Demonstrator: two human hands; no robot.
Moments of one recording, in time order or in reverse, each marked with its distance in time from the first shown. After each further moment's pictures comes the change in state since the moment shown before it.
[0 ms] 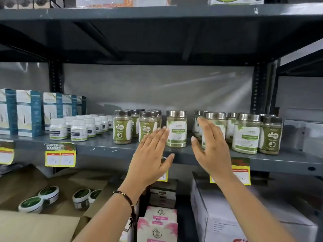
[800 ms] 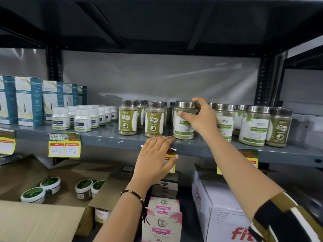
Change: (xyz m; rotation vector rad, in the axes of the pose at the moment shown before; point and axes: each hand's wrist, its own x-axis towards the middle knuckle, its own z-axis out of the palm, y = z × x) left_hand -0.022 -0.011 0.017 -0.123 -0.025 -0.016; right_hand 0.069 -0.015 0.044 0.299 -0.180 0.560
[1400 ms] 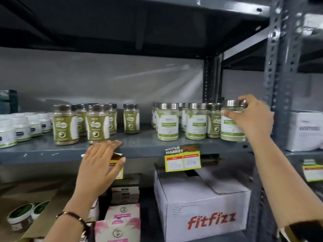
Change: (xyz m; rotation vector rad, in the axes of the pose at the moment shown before) left_hand 0.001 0.003 0.007 0.038 0.043 -0.033; right_hand -0.018 0.077 -0.222 -0.588 0.443 0.150
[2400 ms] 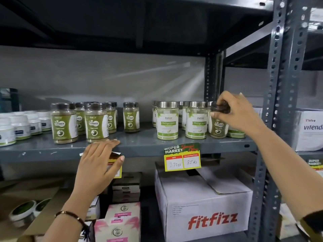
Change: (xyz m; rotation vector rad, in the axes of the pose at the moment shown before) left_hand 0.001 0.004 -0.001 -0.008 -0.012 -0.030; right_hand 0.016 0.000 0.015 -0.009 -0.273 -0.546
